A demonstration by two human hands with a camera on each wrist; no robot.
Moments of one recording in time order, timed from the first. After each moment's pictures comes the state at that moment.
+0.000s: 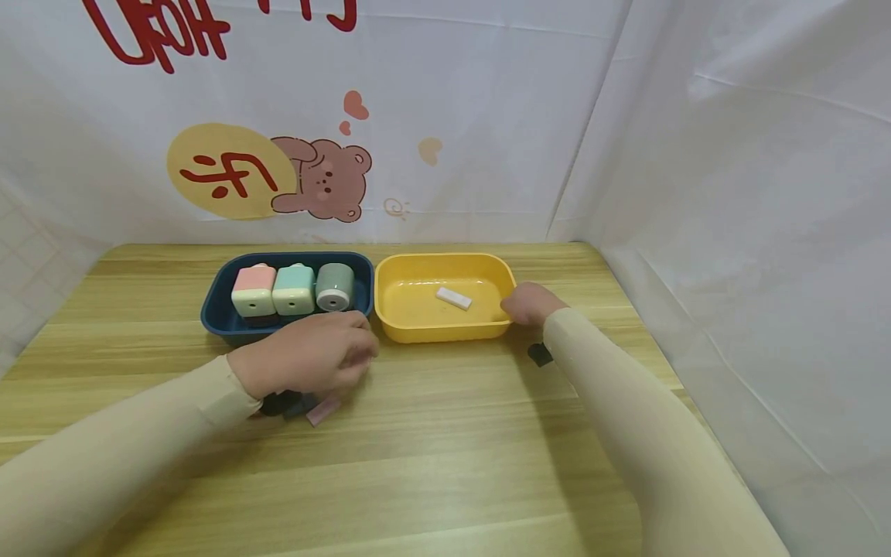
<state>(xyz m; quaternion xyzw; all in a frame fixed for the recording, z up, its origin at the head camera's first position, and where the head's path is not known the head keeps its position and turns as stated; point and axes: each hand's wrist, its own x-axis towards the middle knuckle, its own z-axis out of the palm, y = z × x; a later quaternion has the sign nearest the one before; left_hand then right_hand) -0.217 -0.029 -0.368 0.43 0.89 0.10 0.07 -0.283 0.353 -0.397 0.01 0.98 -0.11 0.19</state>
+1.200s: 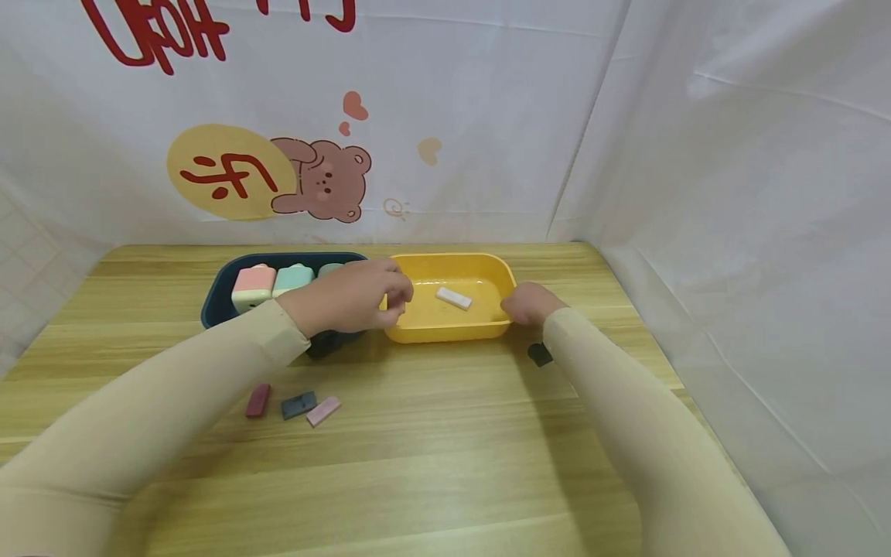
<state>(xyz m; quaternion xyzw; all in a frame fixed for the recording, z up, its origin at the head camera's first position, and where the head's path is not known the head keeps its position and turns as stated) -0.271 0.020 -0.336 0.43 0.89 0.10 0.05 -0.284 0.354 -0.400 0.00 0.98 -0.10 0.19</state>
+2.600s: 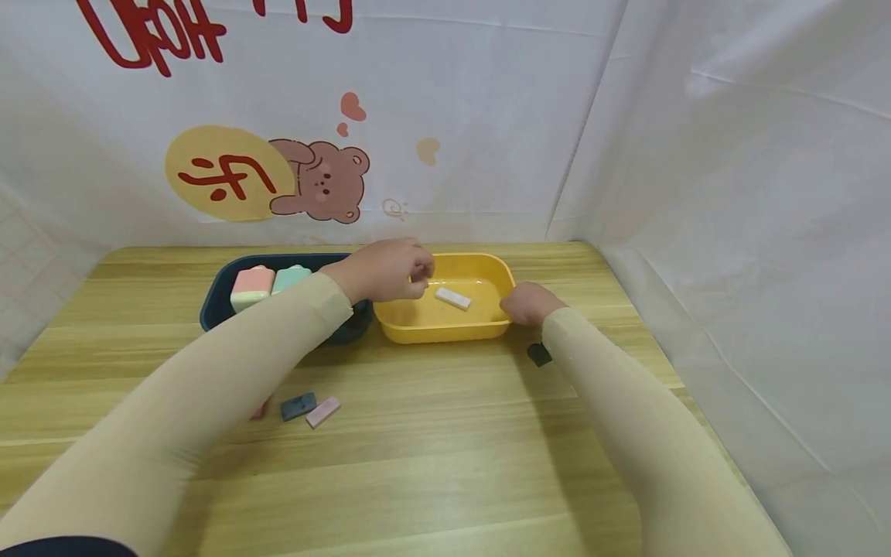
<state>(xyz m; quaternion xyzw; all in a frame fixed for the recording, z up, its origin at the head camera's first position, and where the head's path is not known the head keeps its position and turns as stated) -0.317 0.059 -0.336 0.43 0.89 0.11 0.08 -0.282 0.352 -0.396 0.01 0.98 -0.11 0.19</state>
